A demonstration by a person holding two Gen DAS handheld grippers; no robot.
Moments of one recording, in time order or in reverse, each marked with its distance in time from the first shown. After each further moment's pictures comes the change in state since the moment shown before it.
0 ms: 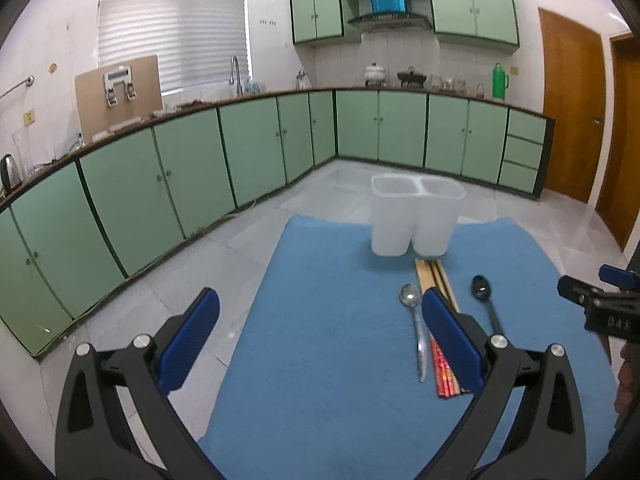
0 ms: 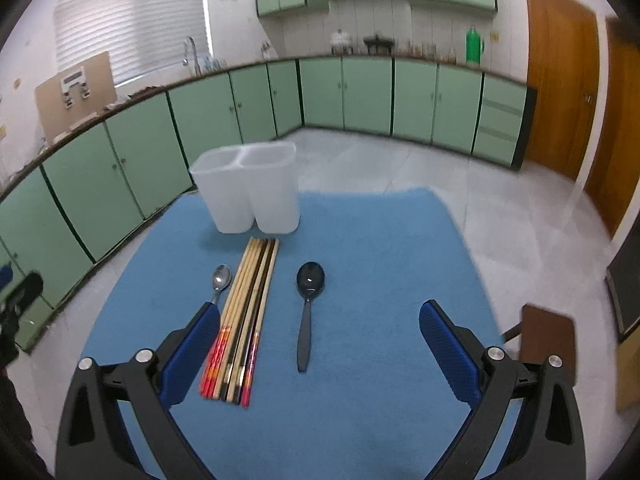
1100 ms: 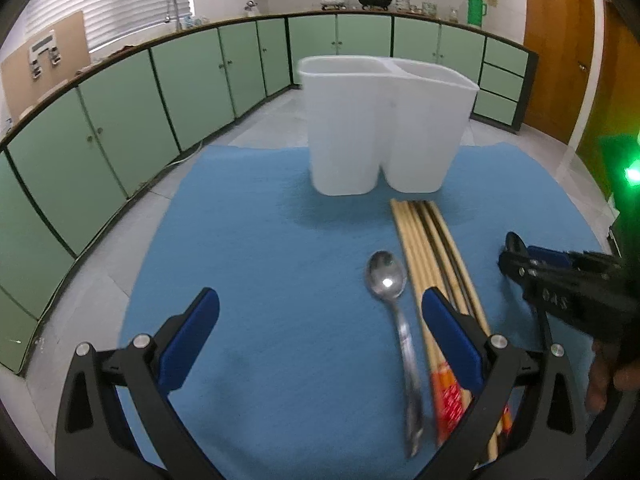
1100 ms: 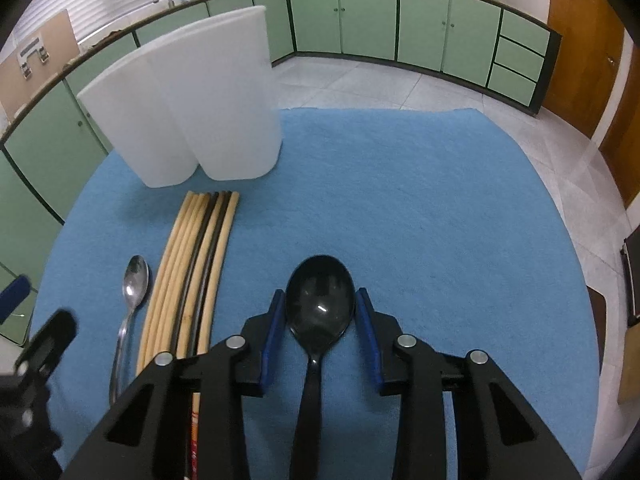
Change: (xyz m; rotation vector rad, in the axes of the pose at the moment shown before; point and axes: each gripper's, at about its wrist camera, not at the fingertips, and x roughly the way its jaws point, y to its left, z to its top) left arm 0.173 -0.074 0.000 0.091 0.256 -0.130; right arm 0.167 0.003 0.003 0.016 0.263 -0.014
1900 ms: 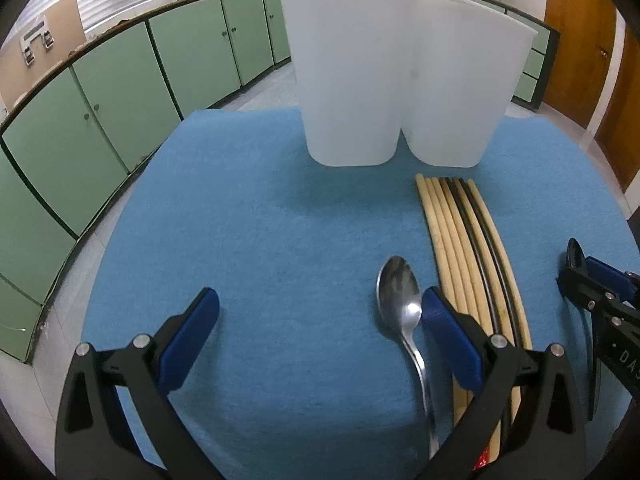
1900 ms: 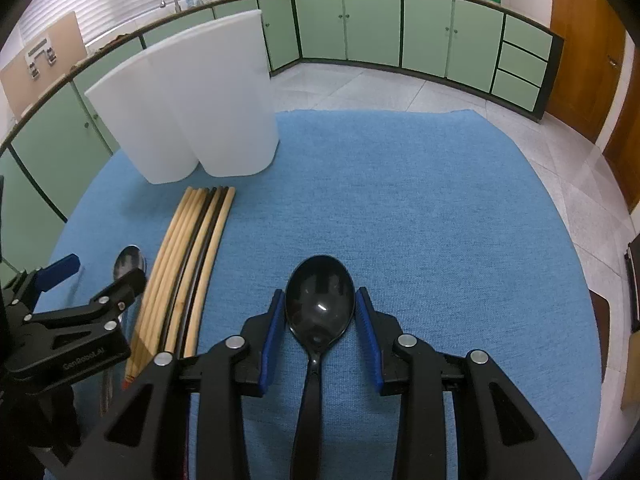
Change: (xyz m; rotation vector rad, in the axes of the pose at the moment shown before) left arm 0.066 -0.011 0.014 -0.023 0.122 0.045; right arm 0.001 -0.001 -0.006 -0.017 -0.024 0.020
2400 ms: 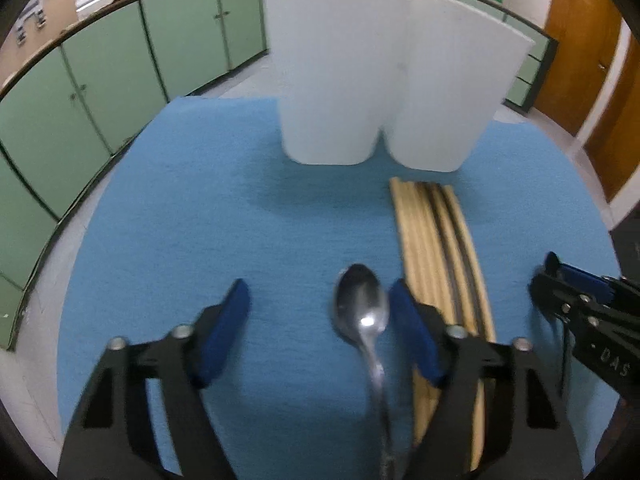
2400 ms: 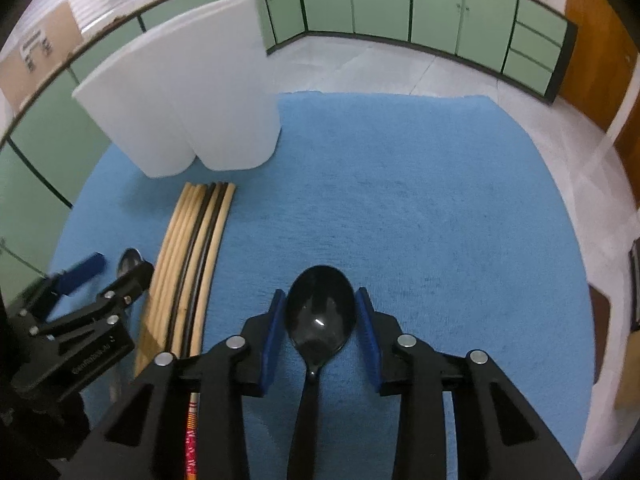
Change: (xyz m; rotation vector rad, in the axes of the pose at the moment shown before) left arm 0.004 -0.009 0.014 -0.037 0.046 -0.095; right arm 0.005 -0.005 0.023 0.017 0.108 0.041
